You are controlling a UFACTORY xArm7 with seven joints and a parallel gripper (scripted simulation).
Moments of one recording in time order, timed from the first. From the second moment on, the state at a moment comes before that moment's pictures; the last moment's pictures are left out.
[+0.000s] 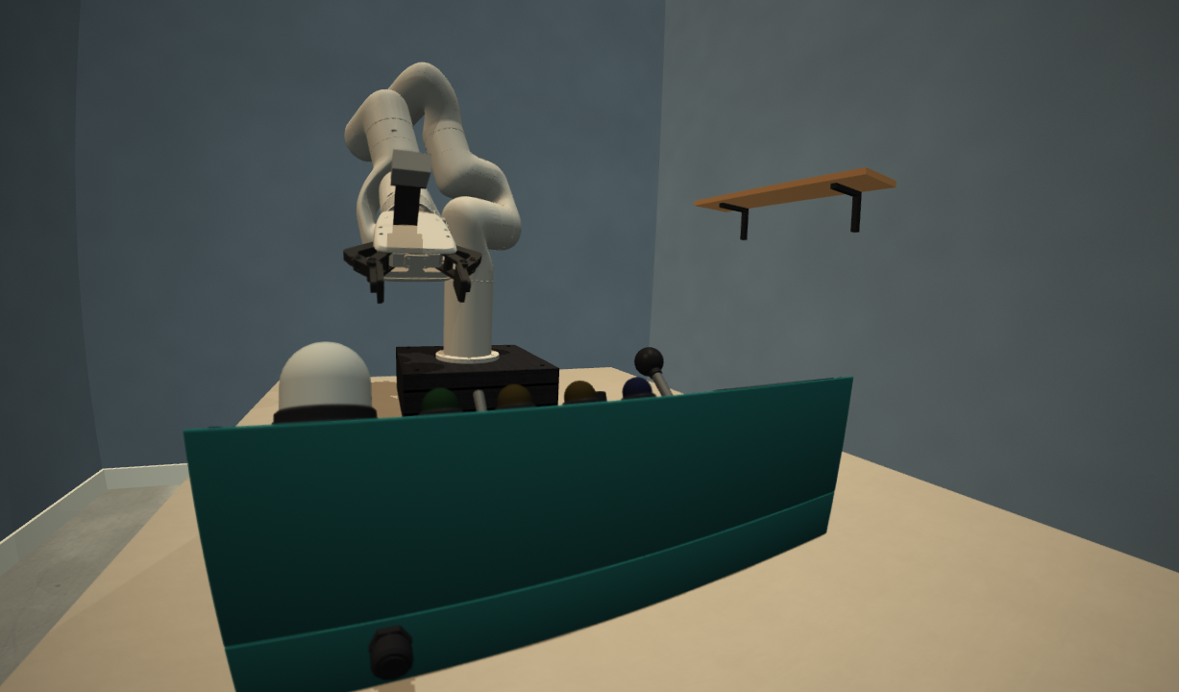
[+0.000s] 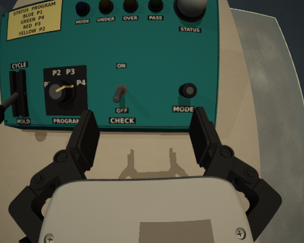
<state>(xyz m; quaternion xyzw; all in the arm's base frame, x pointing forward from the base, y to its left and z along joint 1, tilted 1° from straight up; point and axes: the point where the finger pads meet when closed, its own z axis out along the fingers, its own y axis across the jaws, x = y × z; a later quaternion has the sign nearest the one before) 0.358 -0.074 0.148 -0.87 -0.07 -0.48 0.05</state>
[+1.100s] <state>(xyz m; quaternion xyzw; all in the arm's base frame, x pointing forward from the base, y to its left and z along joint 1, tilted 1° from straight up) 0.353 -0.075 0.159 -0.87 -0.07 -0.48 0.05</state>
